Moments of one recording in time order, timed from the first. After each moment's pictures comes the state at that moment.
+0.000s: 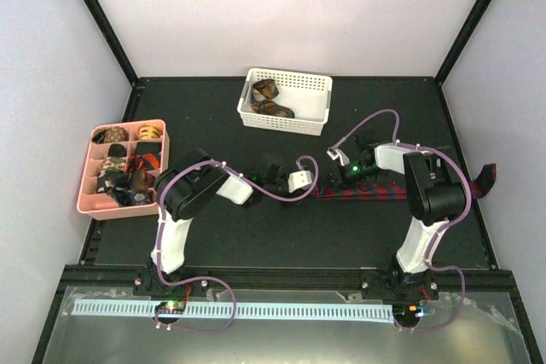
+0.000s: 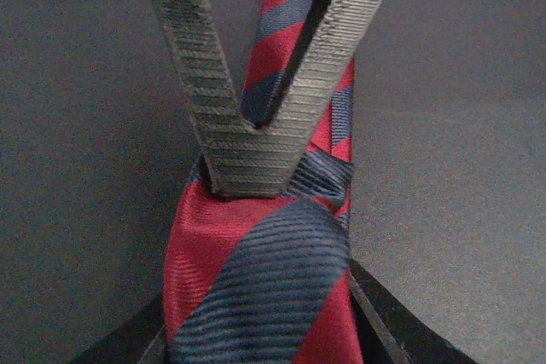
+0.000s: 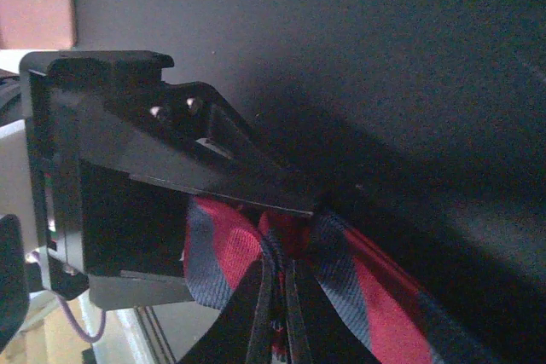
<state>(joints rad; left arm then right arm) -0.75 2.06 0.86 0.58 0.58 0.34 0.21 1.83 0.95 -0.53 -0.92 0.01</state>
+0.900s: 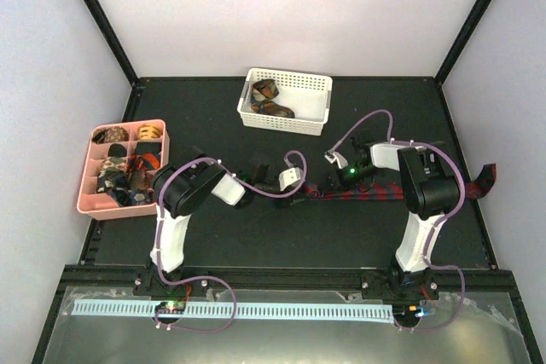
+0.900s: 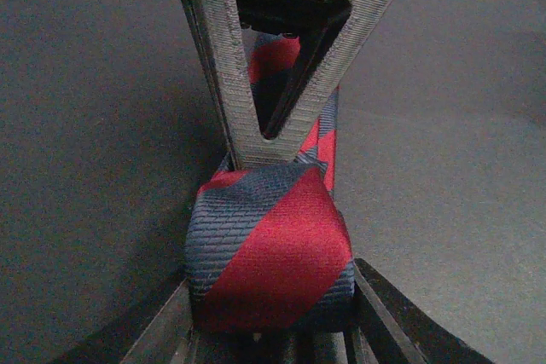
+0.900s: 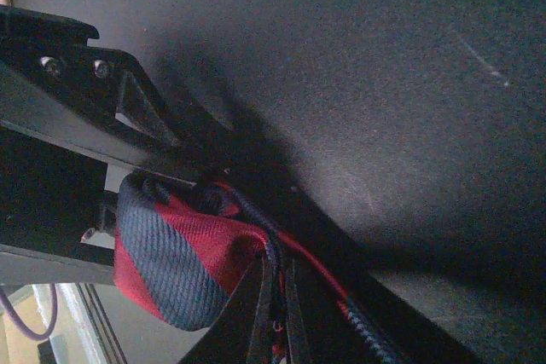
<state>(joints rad) -0.69 2.06 0.78 0.73 0.71 0.22 0.22 1.90 0.98 -0.56 -0.82 -0.08</state>
